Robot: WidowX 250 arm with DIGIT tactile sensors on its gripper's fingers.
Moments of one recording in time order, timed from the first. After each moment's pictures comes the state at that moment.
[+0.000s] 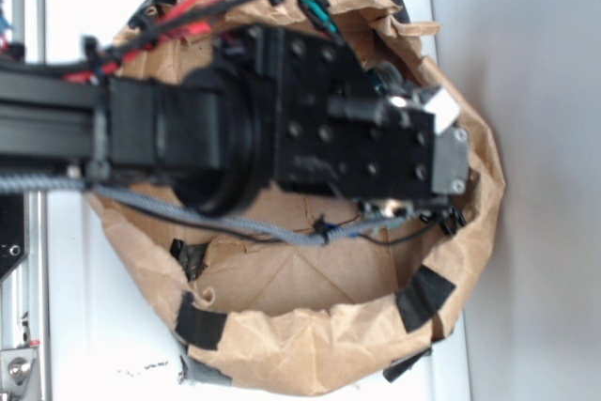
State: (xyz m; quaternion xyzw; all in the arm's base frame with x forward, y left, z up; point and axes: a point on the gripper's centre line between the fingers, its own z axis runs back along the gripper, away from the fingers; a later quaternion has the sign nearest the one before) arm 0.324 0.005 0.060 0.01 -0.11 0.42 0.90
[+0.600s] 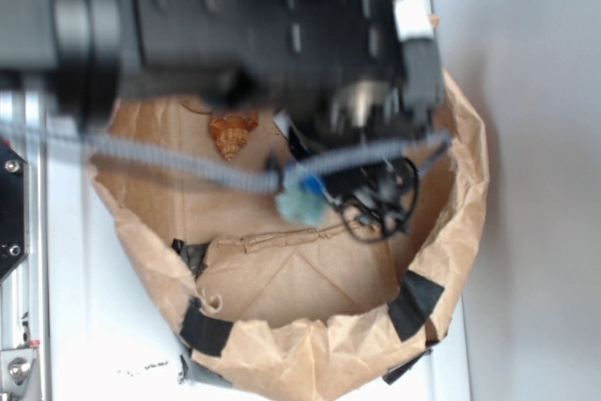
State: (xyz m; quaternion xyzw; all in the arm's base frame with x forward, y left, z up) arm 0.280 0.018 0.120 -0.05 -0.02 0.24 0.97
